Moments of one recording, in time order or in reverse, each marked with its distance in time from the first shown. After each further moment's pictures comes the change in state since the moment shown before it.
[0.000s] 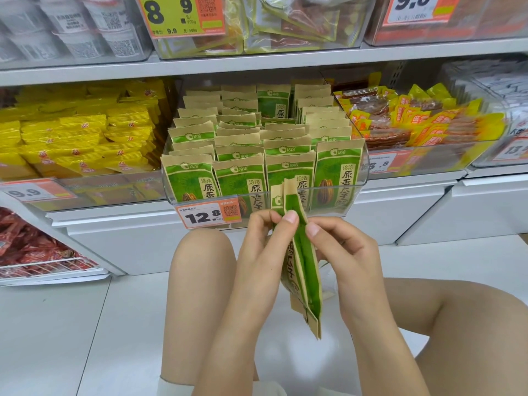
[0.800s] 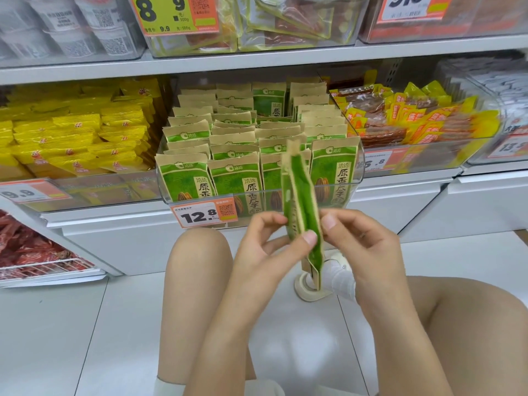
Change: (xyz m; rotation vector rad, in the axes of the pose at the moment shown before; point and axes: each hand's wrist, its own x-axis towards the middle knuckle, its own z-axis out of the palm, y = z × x) left_hand 0.004 -0.013 -0.004 -0.023 -0.101 -0.036; right_hand 0.007 0.002 -0.026 -0.086 0.067 -0.005
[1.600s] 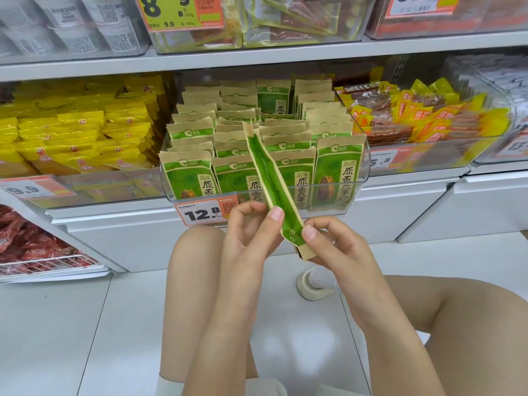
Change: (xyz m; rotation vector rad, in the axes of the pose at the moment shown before) left_hand 0.001 0.007 -0.004 -0.189 0.172 0.072; right_hand -0.006 0.000 0.013 0.040 -0.225 0.143
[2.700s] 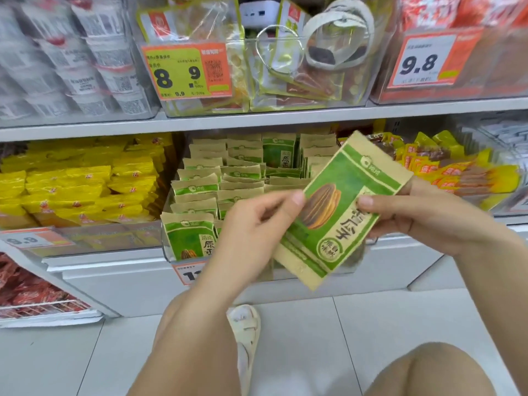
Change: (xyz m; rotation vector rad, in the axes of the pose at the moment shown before) left_hand 0.089 0.070 0.020 0.566 -0.305 0.249; right_hand 0.121 -0.103 -0.081 -0.289 -0.374 0.042
